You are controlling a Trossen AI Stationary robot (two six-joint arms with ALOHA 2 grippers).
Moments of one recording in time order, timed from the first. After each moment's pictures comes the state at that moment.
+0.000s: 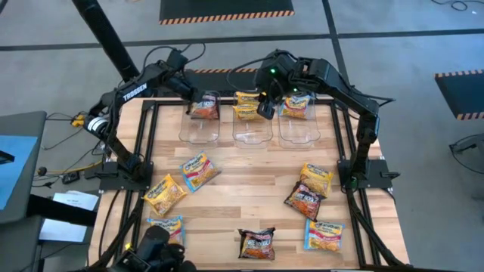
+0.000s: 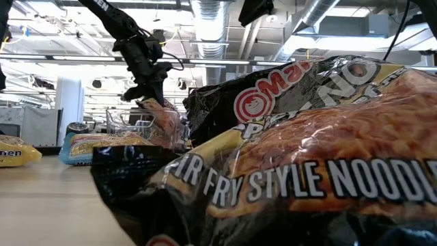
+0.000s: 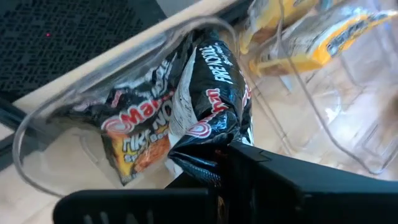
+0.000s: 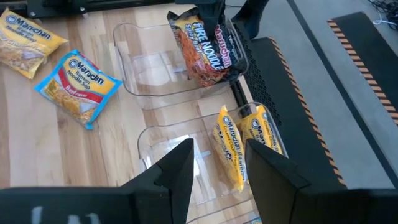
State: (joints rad) left arm 1.02 1.64 1.34 -0.73 0.37 -0.10; right arm -0.35 1.85 2.32 -1.27 0.11 -0.13
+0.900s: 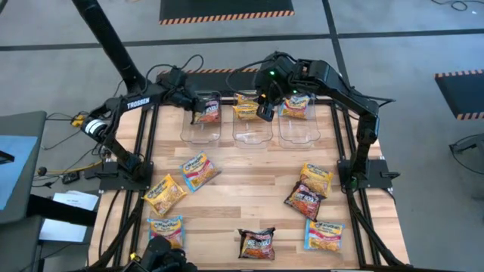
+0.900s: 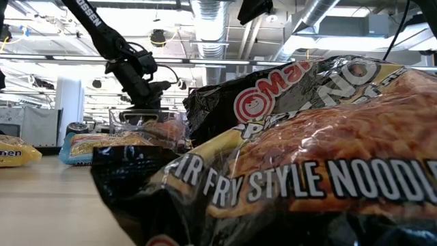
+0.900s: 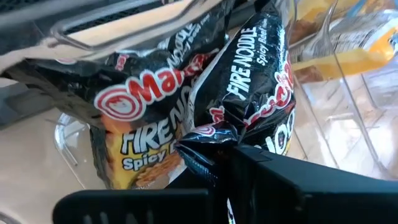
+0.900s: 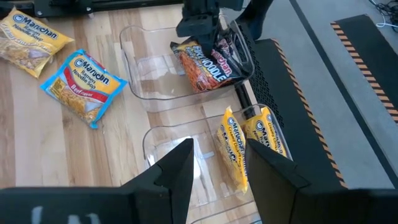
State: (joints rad) left arm 1.01 1.60 1.00 -0.31 0.36 -0.26; right arm -0.33 1.85 2.32 -1.27 0.11 -0.13
